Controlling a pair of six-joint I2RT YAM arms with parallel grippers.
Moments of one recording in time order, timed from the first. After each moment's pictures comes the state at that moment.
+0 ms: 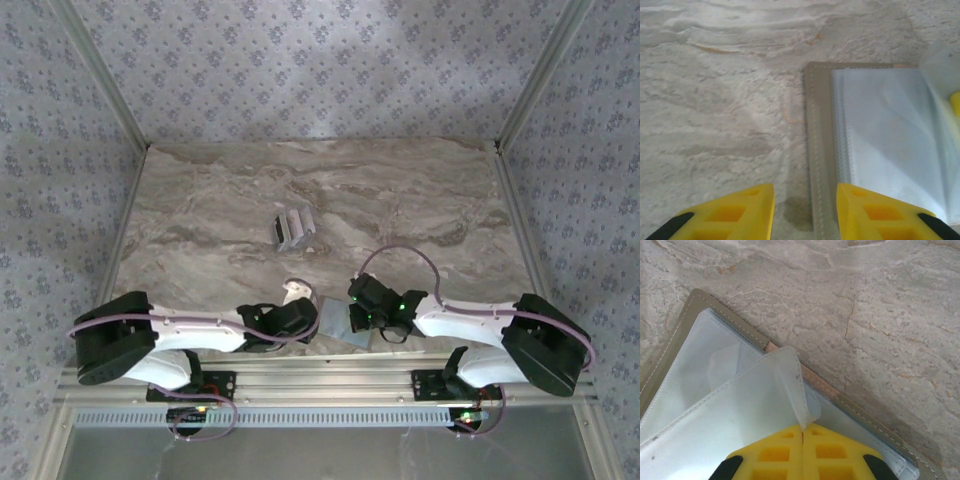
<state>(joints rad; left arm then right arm) -1.24 1.38 0.54 -0.12 -0.31 -0.82 0.97 1.29 0.50 -0.26 0.08 0.68</state>
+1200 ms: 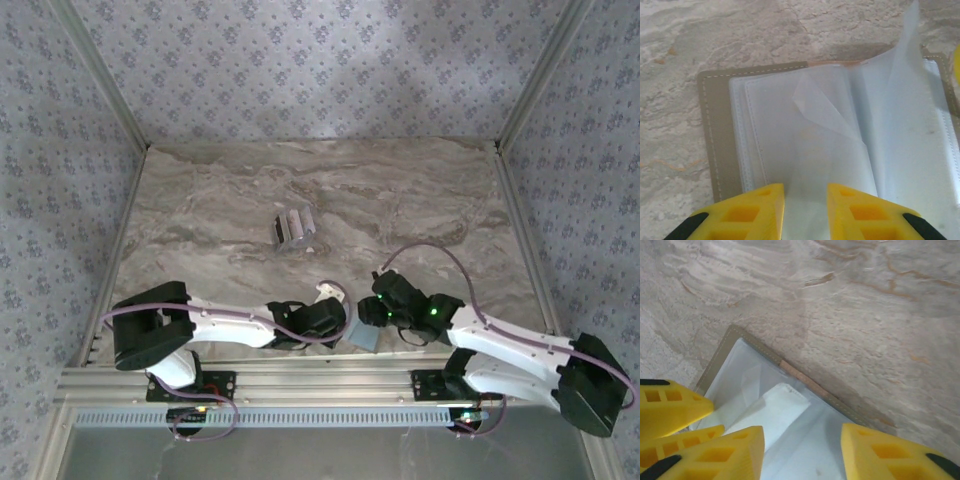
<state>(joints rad) -1.30 1.58 0.73 -0.09 -0.22 -0.74 0.90 0.96 0.47 -0.45 0.10 0.70</state>
